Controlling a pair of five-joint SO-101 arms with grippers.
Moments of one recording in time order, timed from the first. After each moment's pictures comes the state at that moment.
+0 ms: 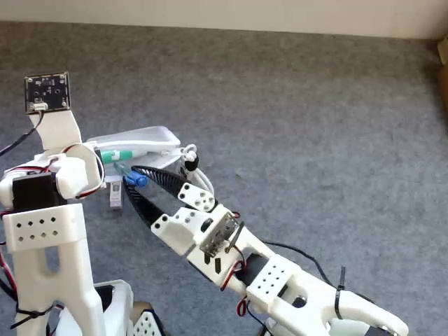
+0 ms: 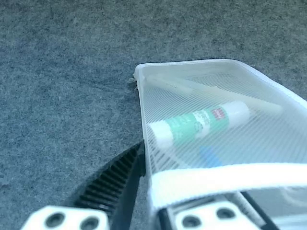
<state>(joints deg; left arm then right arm) -16.2 -41.3 27.6 77.5 5.8 -54.6 -41.1 78.9 -45.1 12.2</state>
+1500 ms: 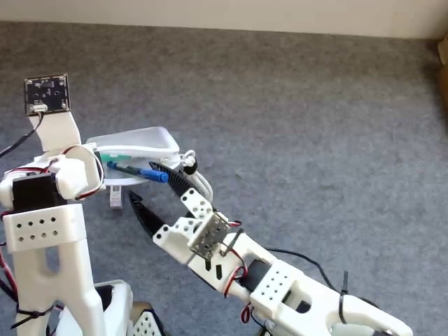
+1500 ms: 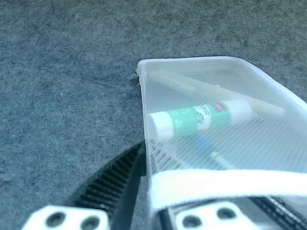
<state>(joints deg) -18.8 -41.4 28.6 77.5 5.8 -55.8 -45.3 83.0 -36.5 12.4</state>
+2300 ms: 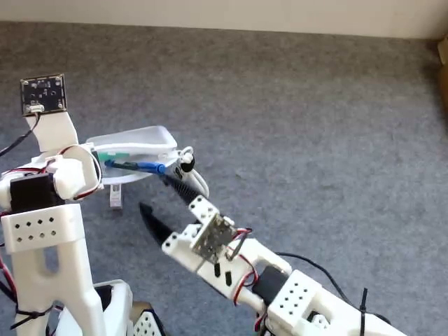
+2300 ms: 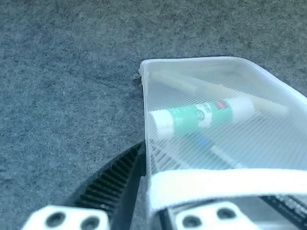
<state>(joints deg) -18.9 -41.4 28.6 77.5 5.8 -55.4 -61.5 84.3 -13.7 12.3</state>
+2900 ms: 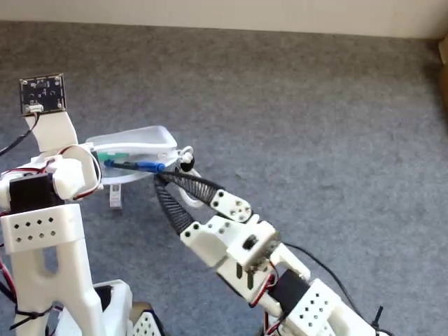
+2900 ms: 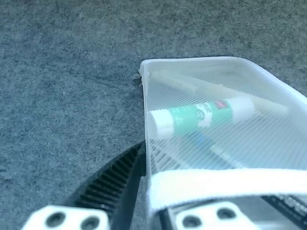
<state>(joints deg) -19.0 -41.4 28.6 77.5 5.8 -50.6 -79.0 84.0 -16.5 12.3</state>
